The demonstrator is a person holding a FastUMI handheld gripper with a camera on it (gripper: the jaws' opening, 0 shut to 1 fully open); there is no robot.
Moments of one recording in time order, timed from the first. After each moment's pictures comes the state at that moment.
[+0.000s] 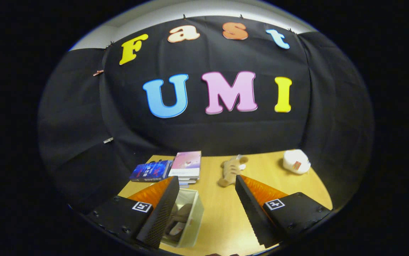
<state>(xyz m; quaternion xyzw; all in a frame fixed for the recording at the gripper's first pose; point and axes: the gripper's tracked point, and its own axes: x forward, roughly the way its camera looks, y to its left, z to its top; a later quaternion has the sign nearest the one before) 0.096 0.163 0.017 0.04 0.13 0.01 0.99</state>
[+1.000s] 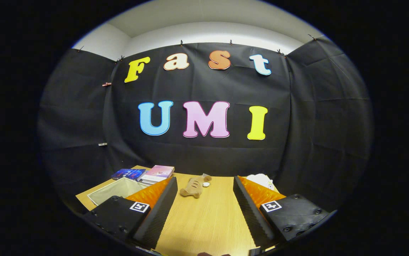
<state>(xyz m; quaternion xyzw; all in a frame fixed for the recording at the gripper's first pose) -0.002 0.013 0.004 0.02 0.04 0.02 1.00</state>
